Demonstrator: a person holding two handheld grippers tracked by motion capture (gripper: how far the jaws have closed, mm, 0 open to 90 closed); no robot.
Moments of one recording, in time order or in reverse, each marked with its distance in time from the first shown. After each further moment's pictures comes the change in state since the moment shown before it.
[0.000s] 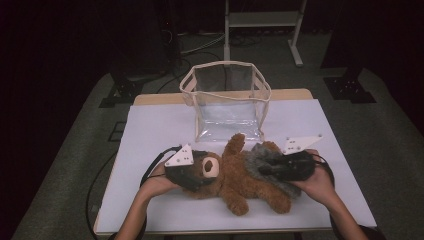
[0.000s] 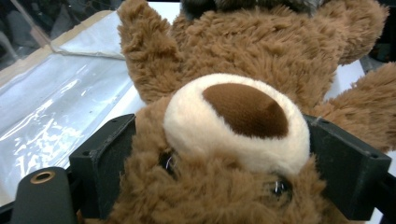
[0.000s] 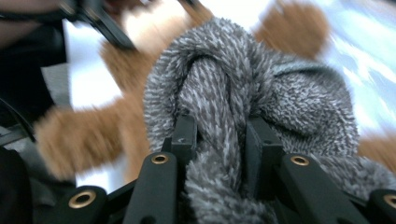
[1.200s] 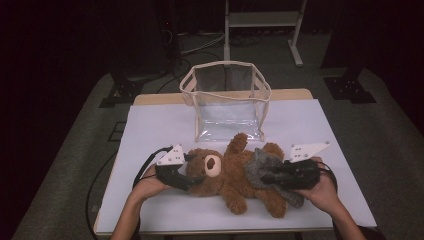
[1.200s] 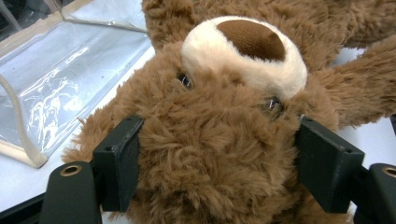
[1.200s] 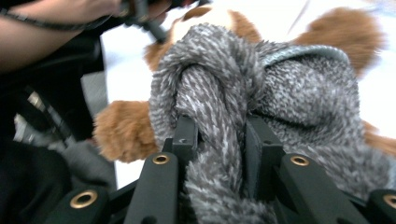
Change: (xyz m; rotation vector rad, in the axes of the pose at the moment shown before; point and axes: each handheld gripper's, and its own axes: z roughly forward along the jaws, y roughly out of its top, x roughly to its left) left arm 0.007 -0.011 -0.019 0.076 0.008 -0.052; right arm 0.019 -0.007 -0.006 -0.049 0.098 -0.003
